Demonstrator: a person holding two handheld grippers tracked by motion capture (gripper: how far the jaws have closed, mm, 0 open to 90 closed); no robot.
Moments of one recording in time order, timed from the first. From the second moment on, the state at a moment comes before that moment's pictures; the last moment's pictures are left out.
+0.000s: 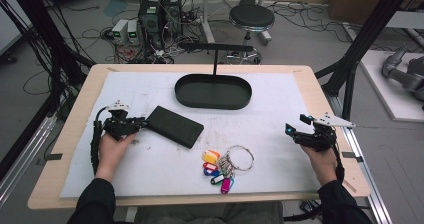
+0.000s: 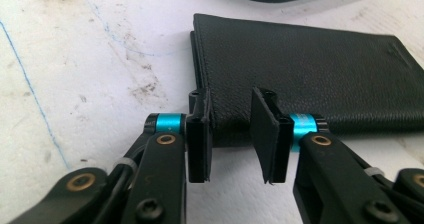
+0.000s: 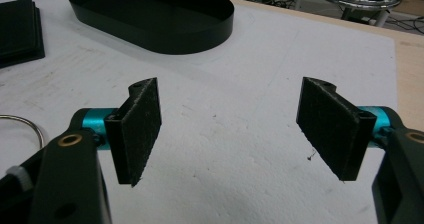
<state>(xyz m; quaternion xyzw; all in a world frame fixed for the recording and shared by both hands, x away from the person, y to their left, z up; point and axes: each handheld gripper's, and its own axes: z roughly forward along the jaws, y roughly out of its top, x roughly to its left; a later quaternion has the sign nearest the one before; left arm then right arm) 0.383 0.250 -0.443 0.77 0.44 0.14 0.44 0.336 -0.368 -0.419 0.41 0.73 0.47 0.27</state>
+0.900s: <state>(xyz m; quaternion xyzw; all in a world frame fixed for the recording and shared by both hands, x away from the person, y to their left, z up) 0.331 0.230 -0.448 0.78 0.41 0.12 0.47 0.353 -0.224 -0.406 0.21 0.82 0.50 0.19</state>
